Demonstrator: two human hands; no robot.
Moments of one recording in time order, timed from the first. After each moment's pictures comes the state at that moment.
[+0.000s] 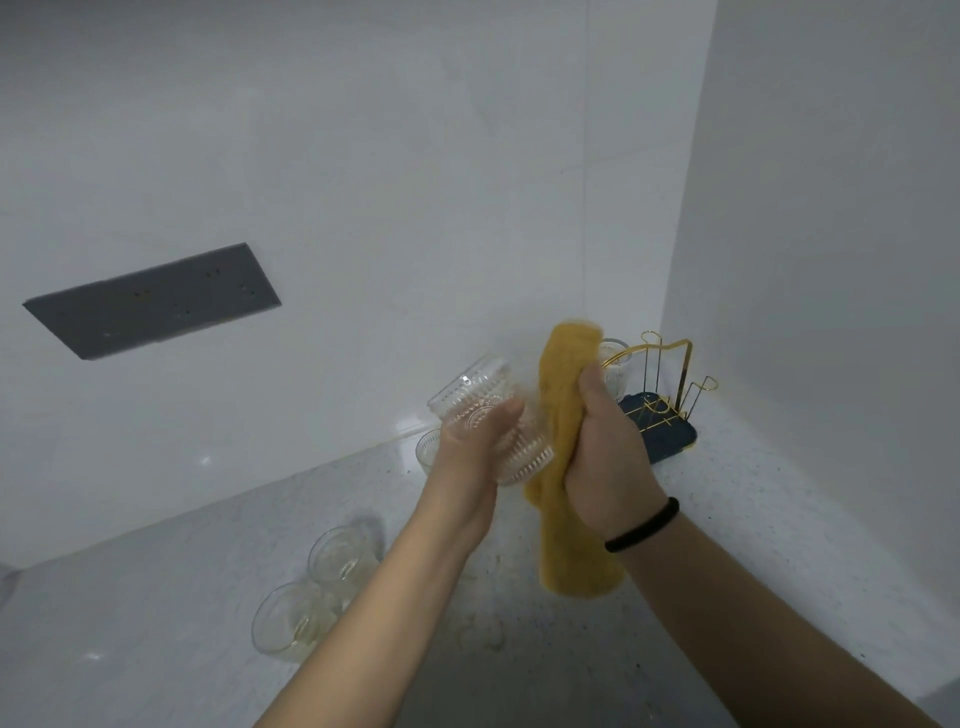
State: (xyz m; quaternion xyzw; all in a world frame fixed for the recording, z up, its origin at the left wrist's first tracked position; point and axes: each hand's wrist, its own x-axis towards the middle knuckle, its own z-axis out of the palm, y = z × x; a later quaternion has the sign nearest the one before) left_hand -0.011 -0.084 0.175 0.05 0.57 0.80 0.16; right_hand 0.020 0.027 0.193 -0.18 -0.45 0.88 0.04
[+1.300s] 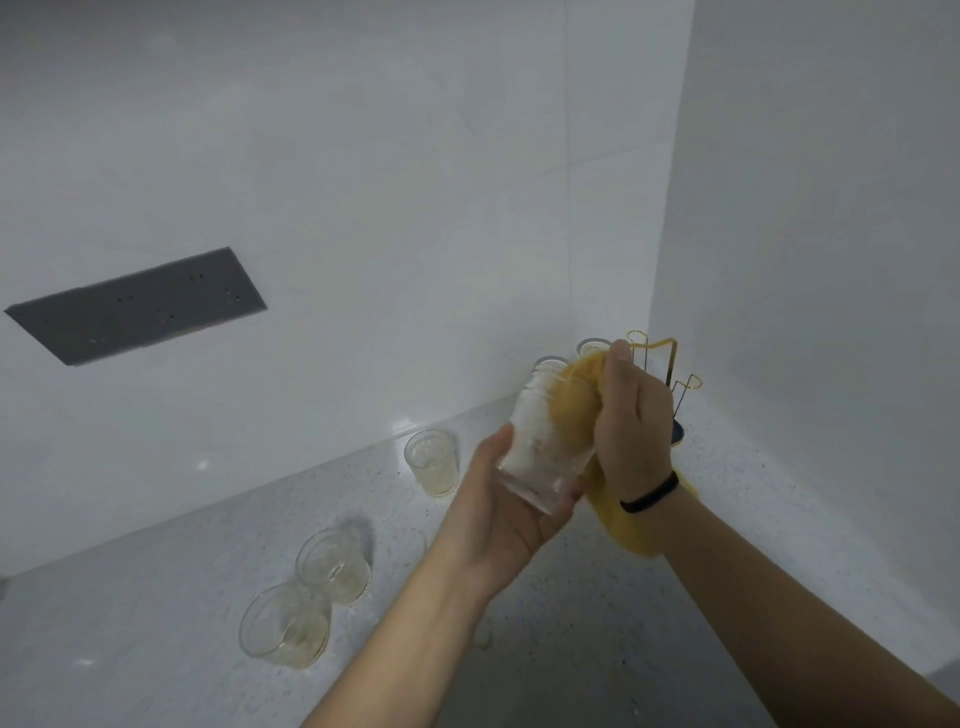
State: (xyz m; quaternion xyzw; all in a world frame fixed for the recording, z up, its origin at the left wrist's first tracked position) left_hand 0.030 -0.066 0.170 -0.03 0.40 0.84 0.36; right_hand 0.018 0.066 0.186 -0.09 -0.69 0.60 0.39
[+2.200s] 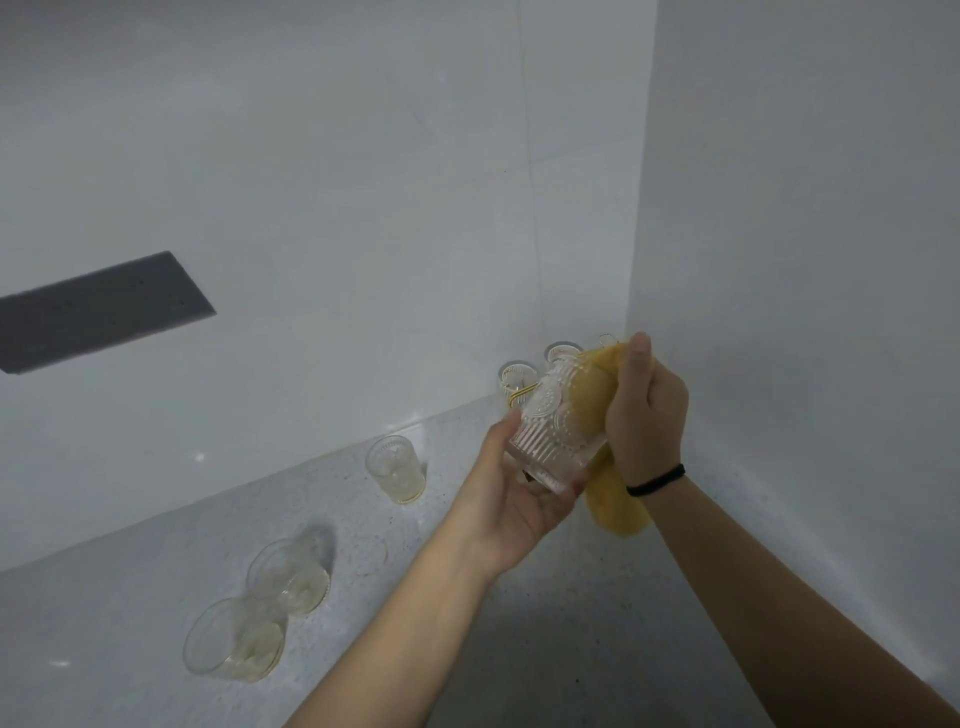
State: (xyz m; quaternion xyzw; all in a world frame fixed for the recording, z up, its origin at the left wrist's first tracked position) left_hand 0.015 0.011 0.170 -0.10 0.42 0.81 0.39; right_hand 0.001 0.145 0.167 -0.16 -0.71 0.54 0.42
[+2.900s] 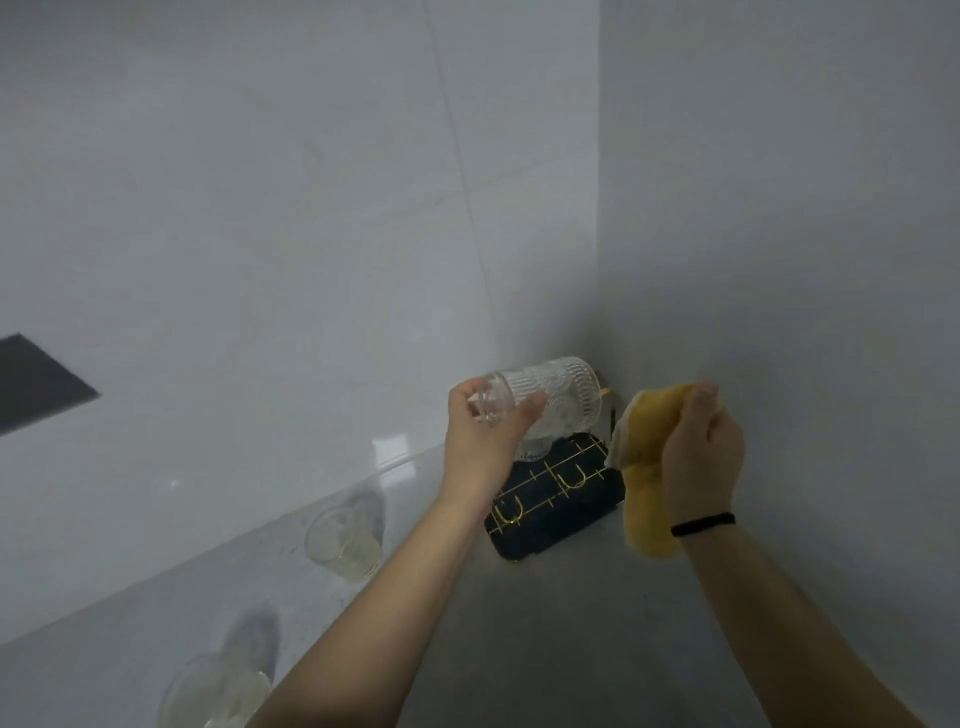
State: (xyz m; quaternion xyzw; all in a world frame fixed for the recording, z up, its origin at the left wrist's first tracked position) left_hand -0.112 0.099 0.154 0.01 0.77 0.64 0.09; right_hand -0.046 0.250 0.129 -0.35 -0.65 0.57 0.37
